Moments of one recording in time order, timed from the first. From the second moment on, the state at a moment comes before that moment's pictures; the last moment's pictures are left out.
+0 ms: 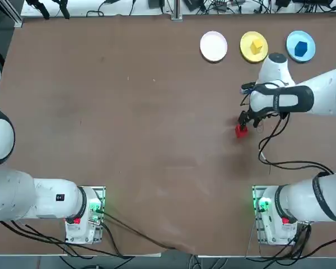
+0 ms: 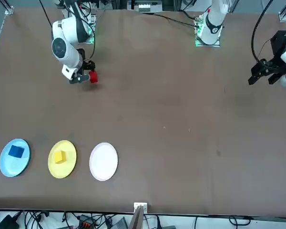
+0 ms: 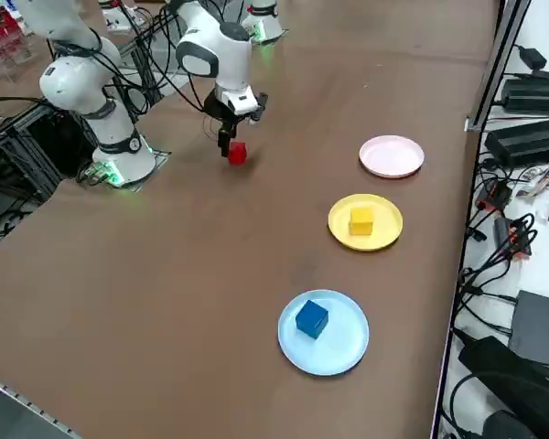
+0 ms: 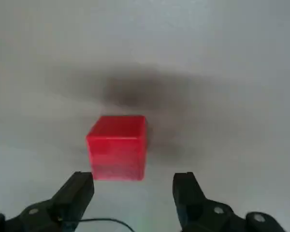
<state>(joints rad) 0.19 -0.05 0.16 -2.69 0.13 2.38 0.05</state>
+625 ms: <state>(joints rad) 0.24 0.02 0.16 -2.69 0.13 2.49 0.09</state>
